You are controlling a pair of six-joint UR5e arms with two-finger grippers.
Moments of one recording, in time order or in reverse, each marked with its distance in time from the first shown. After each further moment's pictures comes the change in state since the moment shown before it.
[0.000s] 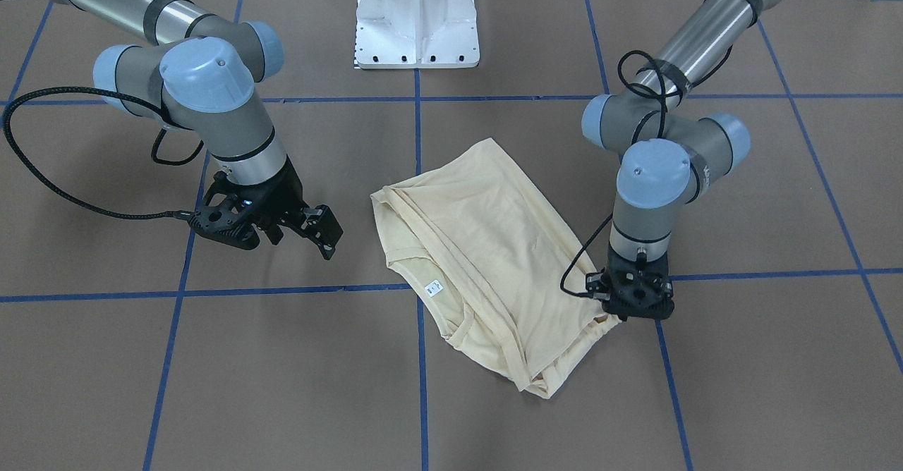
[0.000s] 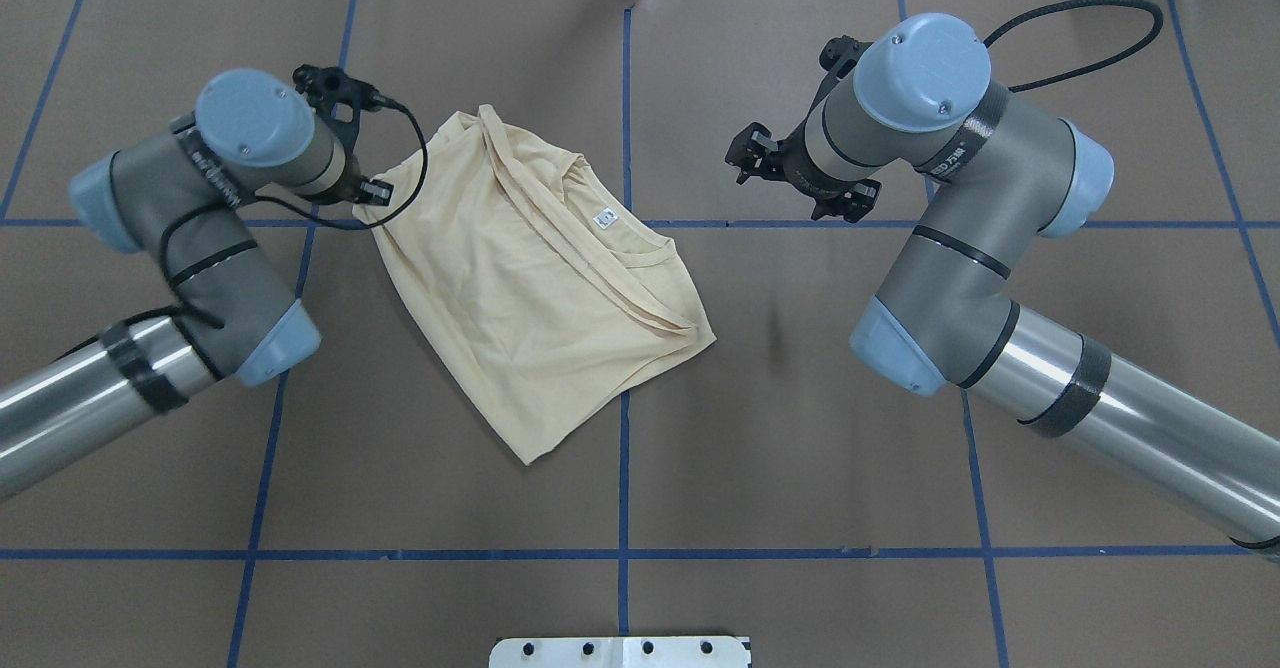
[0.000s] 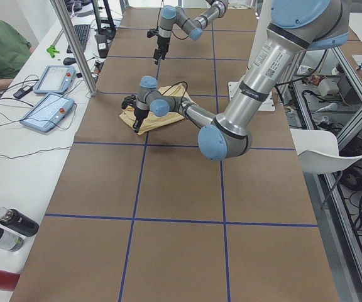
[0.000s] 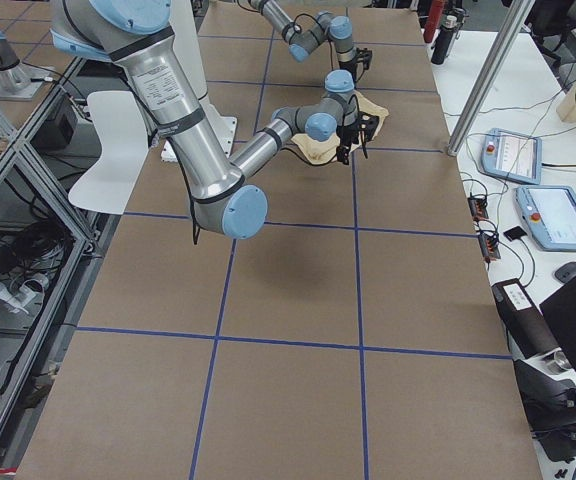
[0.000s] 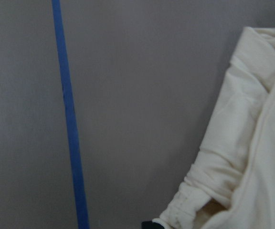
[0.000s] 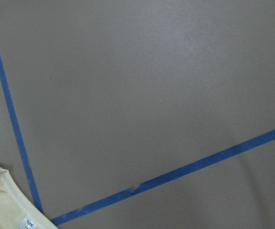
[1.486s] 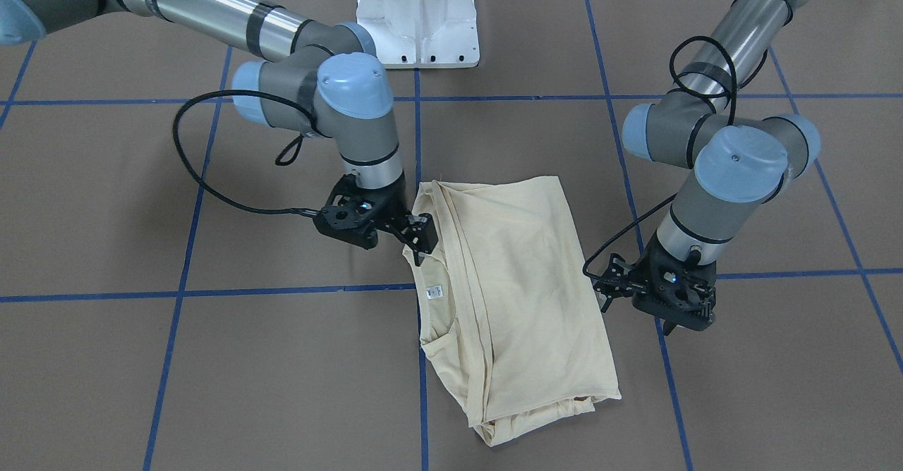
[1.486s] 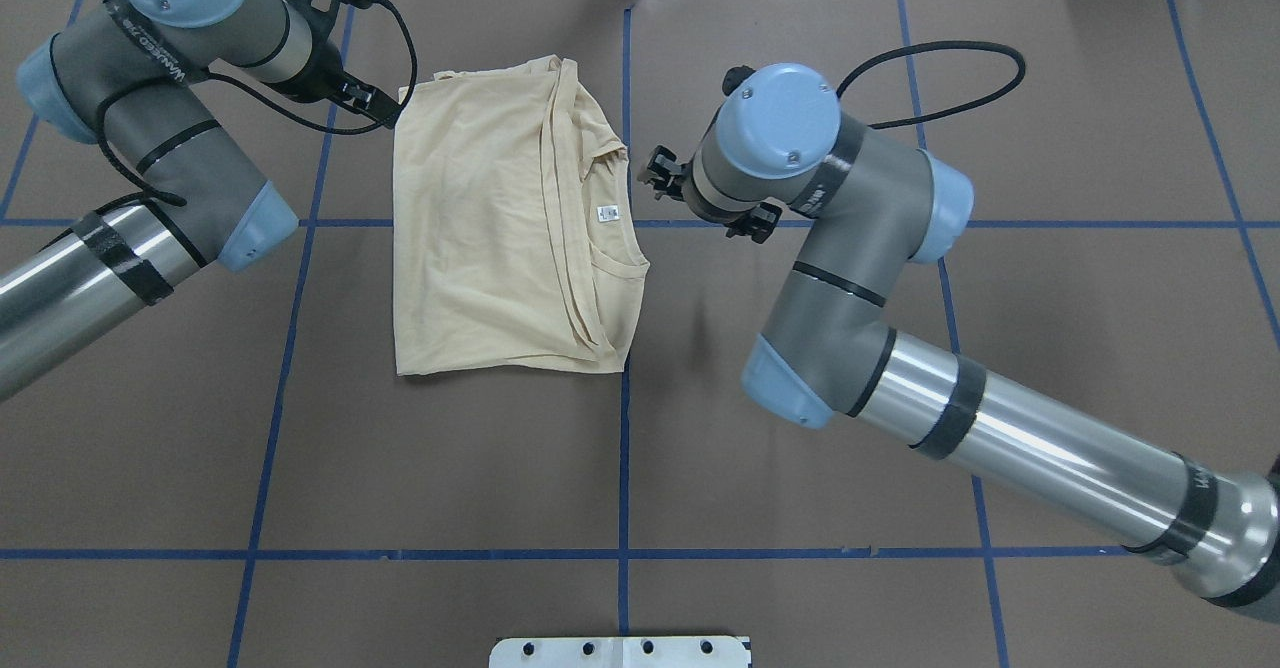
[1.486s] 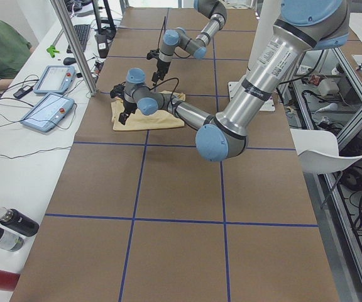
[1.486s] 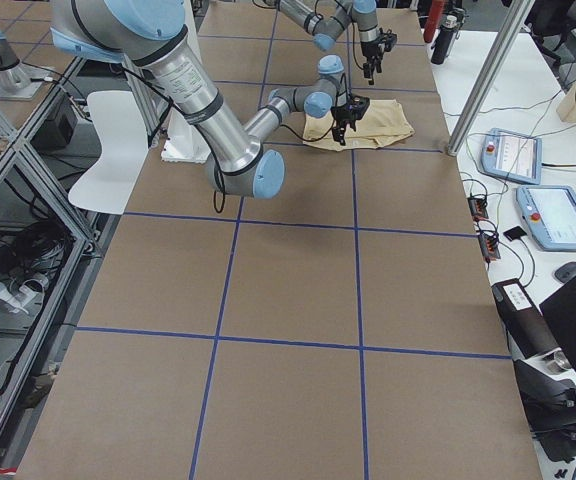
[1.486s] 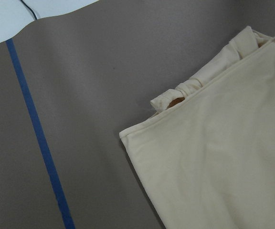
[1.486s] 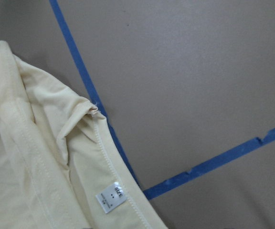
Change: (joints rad) left arm -0.101 0.096 -0.146 -0.128 -0.229 0.160; right arm -0.173 0.311 -0.323 -0.005 -0.225 0.140
